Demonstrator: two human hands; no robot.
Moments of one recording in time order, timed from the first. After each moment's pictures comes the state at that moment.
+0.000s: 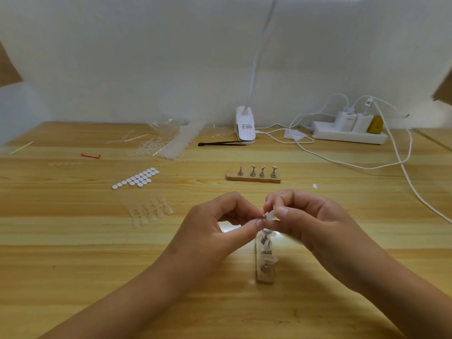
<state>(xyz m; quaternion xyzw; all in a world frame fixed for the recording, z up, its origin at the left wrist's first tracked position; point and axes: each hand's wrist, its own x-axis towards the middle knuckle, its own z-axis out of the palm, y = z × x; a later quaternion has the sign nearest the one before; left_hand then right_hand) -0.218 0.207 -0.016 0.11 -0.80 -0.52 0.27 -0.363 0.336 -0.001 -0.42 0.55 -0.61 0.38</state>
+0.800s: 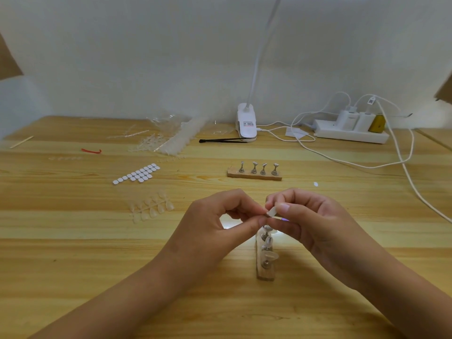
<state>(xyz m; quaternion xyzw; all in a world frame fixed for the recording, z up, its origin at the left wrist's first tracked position) -0.218 0.208 -0.017 0.10 -0.82 -0.48 0.30 -0.360 0.333 0.000 -0.39 0.52 -0.64 0.41</state>
